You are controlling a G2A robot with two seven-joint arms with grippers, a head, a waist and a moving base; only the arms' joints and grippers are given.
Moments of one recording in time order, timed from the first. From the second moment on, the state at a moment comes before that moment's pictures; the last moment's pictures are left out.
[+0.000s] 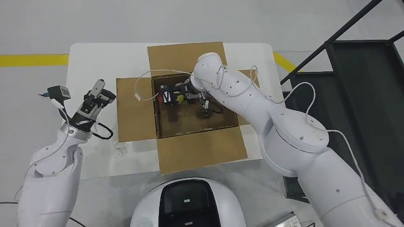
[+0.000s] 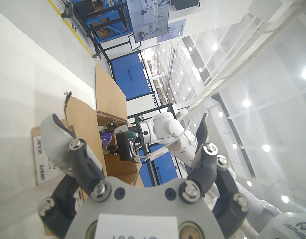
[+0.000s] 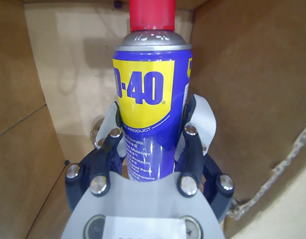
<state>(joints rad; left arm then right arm) 1.39 -1.17 -1.58 -1.51 -0.22 -0.47 -0.56 -0.26 -1.62 0.23 -0.43 -1.40 -0.94 0.19</state>
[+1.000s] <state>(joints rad) 1.39 -1.17 -1.58 -1.51 -0.22 -0.47 -0.56 -0.45 -1.35 0.49 -0.98 -1.36 -0.82 0.45</state>
